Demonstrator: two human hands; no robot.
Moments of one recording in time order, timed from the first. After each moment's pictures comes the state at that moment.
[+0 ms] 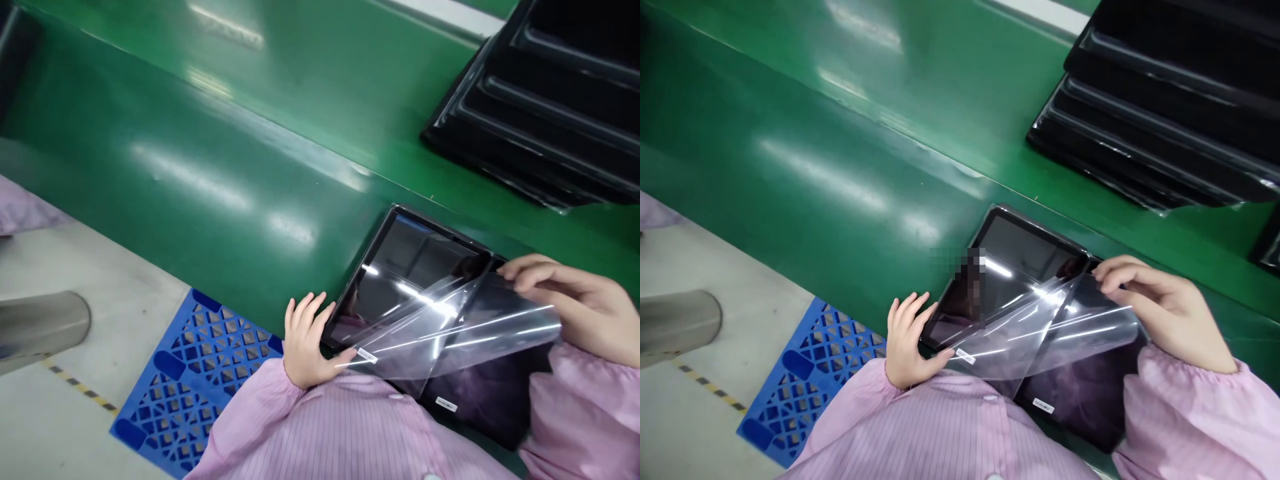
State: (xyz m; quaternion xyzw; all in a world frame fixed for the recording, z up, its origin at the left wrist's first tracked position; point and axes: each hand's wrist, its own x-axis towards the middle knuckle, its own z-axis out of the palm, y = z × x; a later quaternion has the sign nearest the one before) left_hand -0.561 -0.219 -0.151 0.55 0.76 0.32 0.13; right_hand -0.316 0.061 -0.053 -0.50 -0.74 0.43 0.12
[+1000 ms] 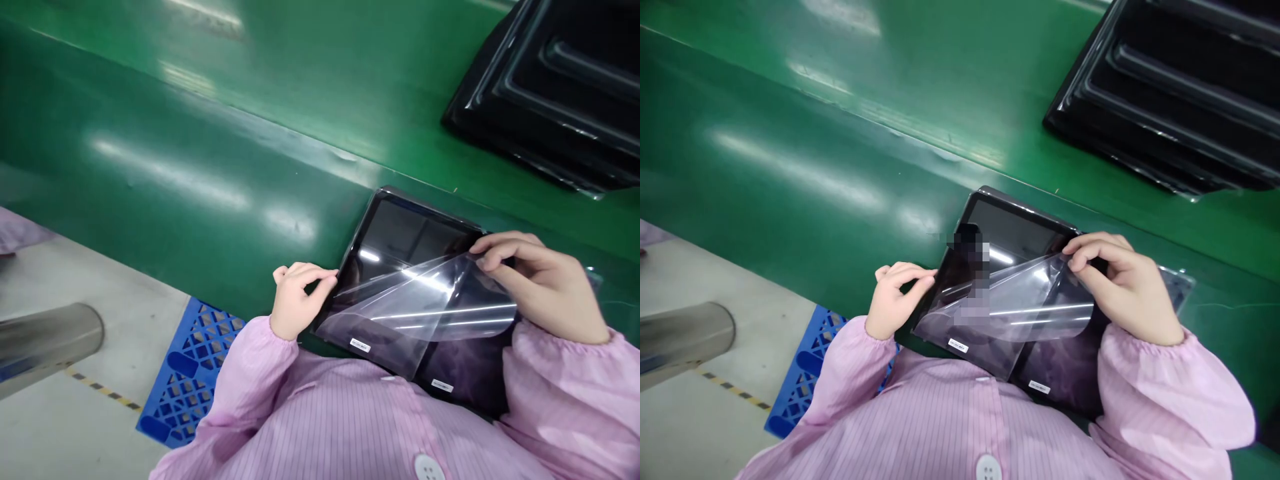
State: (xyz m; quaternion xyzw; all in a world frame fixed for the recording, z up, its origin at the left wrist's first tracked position) left_hand -0.609 -0.145 -0.118 0.45 0.76 0.33 0.33; right_hand -0.336 0.031 -0.069 -0.47 -0.79 0.37 0.16
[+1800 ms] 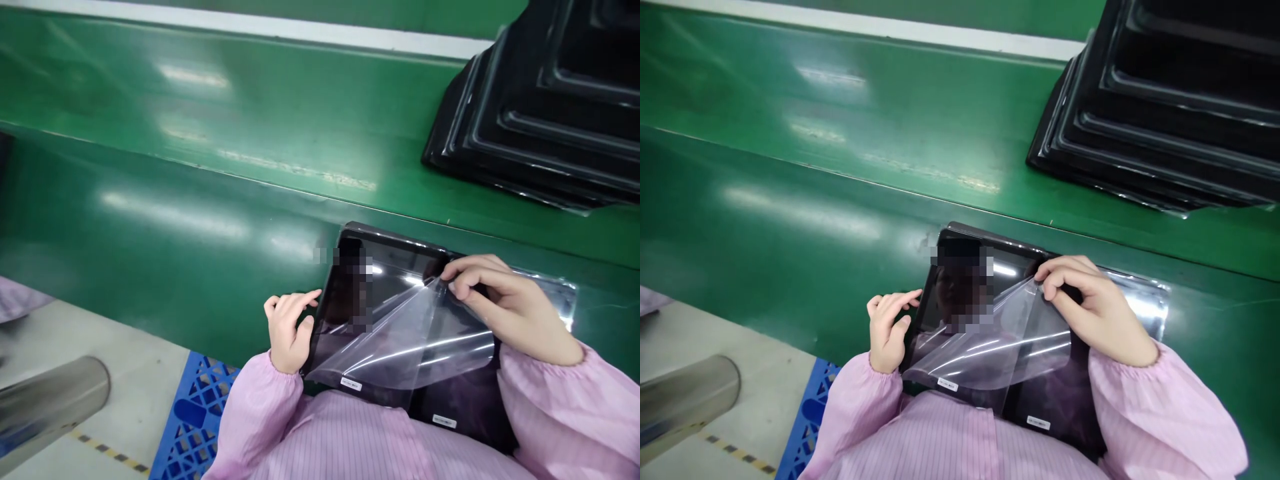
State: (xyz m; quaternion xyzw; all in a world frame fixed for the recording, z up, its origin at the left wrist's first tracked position) left_hand -0.623 -0.146 -0.137 0.52 0.73 0.37 0.26; right_hand -0.345 0.031 -0.081 -0.40 -0.83 0.36 0.17
